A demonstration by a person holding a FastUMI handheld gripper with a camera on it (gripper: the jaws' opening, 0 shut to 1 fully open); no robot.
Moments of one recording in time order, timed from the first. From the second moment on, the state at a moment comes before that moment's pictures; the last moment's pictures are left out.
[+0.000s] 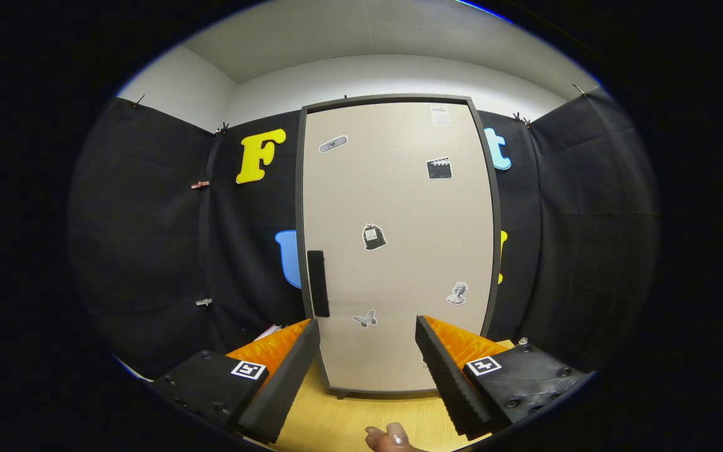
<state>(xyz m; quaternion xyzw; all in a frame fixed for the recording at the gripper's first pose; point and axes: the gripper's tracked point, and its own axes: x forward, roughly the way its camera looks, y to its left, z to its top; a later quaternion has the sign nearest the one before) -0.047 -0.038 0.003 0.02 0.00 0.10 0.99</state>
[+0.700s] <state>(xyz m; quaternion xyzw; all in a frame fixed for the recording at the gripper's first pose) -0.046 -0.030 0.006 0.02 0.00 0.12 0.99</state>
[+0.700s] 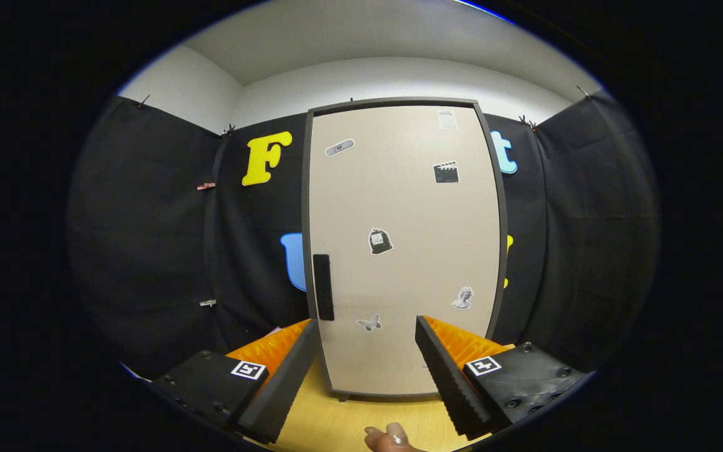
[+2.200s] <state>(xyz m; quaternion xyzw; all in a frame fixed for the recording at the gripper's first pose) -0.030 -0.021 -0.003 0.02 0.02 0.14 0.99</state>
